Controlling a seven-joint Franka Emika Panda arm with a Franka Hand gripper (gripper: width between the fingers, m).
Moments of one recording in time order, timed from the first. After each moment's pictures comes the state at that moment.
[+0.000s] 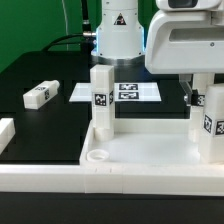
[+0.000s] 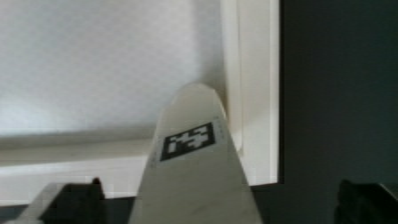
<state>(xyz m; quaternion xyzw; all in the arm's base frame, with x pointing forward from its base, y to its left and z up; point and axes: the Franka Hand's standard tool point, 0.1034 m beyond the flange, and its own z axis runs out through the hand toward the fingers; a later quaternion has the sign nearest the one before) 0.659 0.105 0.108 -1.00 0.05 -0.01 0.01</state>
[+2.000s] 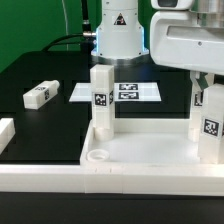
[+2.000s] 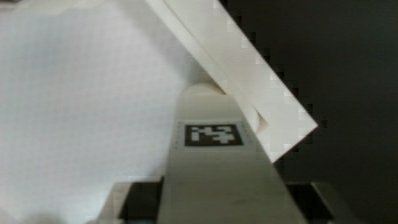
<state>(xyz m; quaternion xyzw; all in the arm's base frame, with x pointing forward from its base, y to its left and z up) 0.661 0.101 0.107 -0.90 0.44 0.00 0.03</state>
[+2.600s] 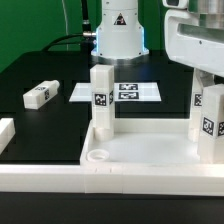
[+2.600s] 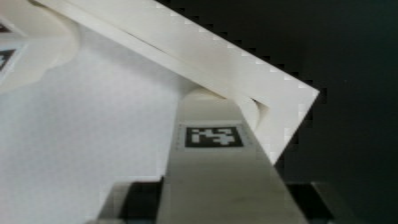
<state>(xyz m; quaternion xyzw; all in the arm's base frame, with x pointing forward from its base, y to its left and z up) 0.661 0.101 0.106 -0.85 0.52 0.00 0.04</state>
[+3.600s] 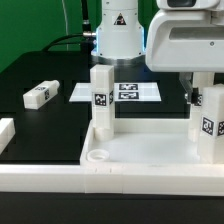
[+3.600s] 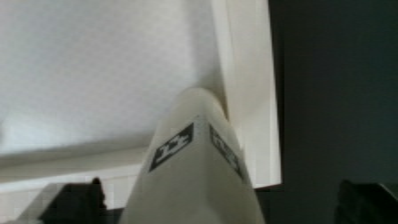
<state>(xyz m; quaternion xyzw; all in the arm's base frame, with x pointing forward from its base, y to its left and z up) 0.657 0.107 0.109 -1.00 0.07 0.00 0.01</state>
